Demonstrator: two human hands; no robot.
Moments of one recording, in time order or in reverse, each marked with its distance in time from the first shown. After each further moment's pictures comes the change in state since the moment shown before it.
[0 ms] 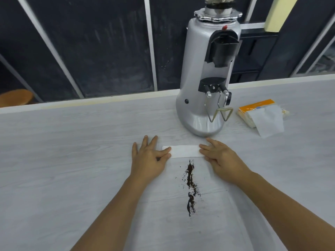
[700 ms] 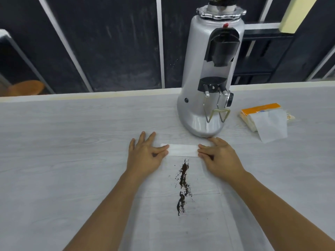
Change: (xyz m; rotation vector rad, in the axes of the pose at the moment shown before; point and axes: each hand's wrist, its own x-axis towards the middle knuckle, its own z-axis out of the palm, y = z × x) left_hand 0.001 0.004 0.006 0.016 0.043 -0.056; right_hand 0.011 0.004 -0.003 -0.041 0.105 0.080
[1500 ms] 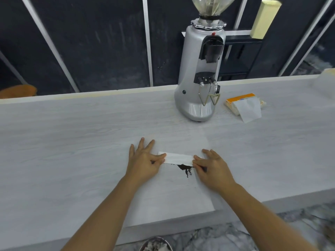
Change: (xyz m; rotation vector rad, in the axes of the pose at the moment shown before) left_hand -0.106 -0.028 -0.029 -0.030 -0.078 0.120; right_hand -0.117 -0.100 0.009 -0.059 -0.016 0.193
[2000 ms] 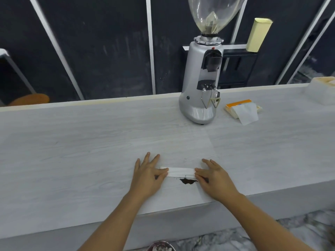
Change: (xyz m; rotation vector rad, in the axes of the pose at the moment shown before) left_hand -0.073 -0.006 -0.004 -0.028 0.016 0.059; right_hand -0.050 -0.033 -0.004 0.011 0.006 -0.096
